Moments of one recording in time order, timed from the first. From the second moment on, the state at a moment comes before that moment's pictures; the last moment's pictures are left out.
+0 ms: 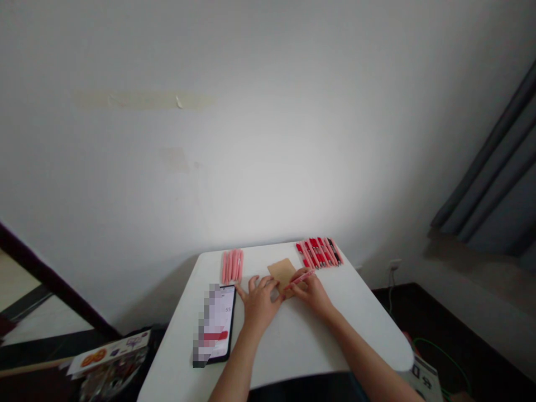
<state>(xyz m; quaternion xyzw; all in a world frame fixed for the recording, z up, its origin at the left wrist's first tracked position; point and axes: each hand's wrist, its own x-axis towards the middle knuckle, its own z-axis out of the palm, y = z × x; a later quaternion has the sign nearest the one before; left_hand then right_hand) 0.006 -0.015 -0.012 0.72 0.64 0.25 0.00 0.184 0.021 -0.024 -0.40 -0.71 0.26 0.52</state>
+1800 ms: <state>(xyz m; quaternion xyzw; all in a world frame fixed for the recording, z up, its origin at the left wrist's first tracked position) 0.003 -0.010 -0.019 0.68 0.69 0.24 -0.06 0.193 0.025 -0.027 -0.45 -0.67 0.19 0.56</state>
